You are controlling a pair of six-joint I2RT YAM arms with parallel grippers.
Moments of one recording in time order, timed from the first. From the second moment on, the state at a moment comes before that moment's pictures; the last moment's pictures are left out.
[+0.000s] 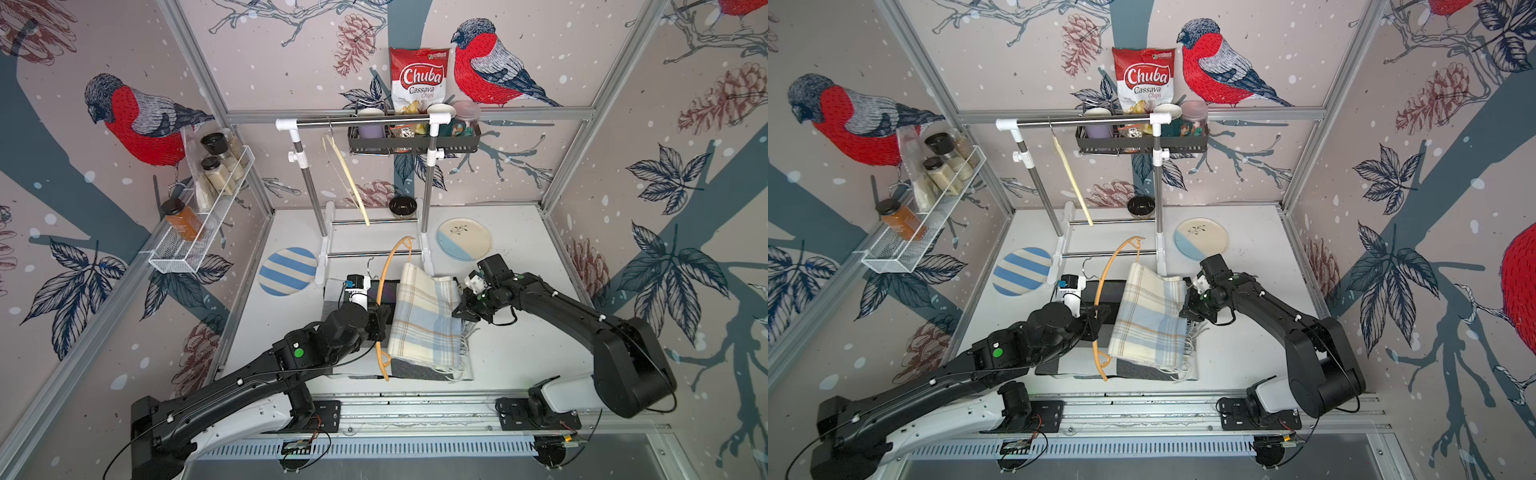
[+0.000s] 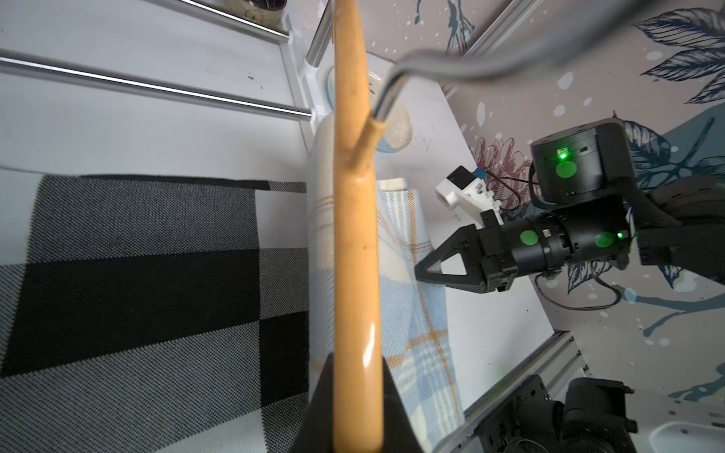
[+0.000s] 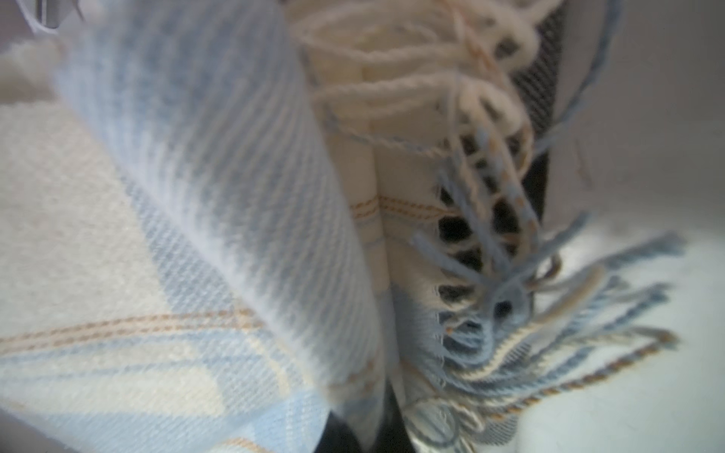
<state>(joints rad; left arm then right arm) -1.03 0.80 0.78 -0.49 -0.29 -0.79 0.45 1.40 0.85 -0.64 -0.55 0.66</state>
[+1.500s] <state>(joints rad) -1.03 0.94 1.36 -0.97 -0.32 -0.75 0.76 1.49 0.72 0.00 -0.60 1.08</state>
